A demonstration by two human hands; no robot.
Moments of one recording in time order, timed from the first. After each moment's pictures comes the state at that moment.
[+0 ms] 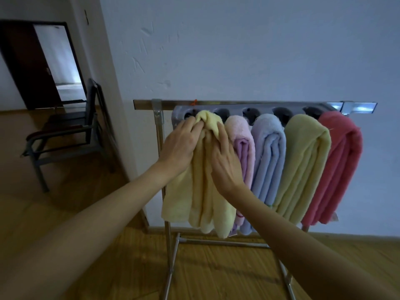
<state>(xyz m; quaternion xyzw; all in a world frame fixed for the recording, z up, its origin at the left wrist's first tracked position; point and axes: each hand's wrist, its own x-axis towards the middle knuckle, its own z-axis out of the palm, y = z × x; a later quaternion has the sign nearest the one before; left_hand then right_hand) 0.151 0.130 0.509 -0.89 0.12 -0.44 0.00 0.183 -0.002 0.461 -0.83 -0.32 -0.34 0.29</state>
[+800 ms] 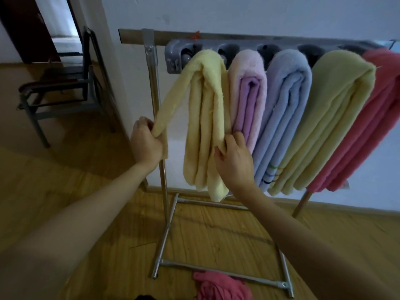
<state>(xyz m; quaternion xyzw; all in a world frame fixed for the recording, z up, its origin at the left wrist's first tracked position) 0.152 0.177 0.366 -0.82 -0.20 -0.44 -0.30 0.171 -0.030 0.365 -0.86 -0.23 -0.30 0.33</state>
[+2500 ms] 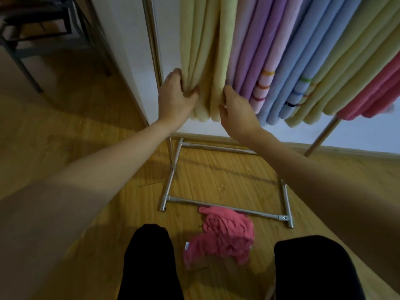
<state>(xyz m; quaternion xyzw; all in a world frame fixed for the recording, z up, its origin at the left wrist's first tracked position) 0.139 0.127 0.277 -0.87 -0.10 -0.34 -0.35 0.168 -0.029 0.277 -0.89 -0.31 -0.12 0.31</state>
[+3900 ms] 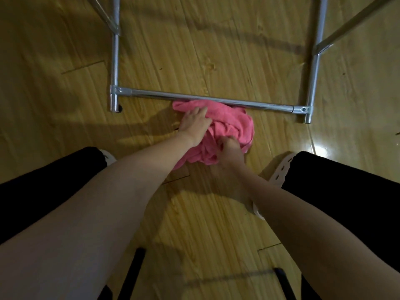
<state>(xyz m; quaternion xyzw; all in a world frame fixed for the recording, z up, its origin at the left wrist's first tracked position) 0.101 -0.003 -0.211 -0.96 0.08 0.27 -0.06 0.063 -0.151 -0.223 -0.91 0.00 0.30 0.28</state>
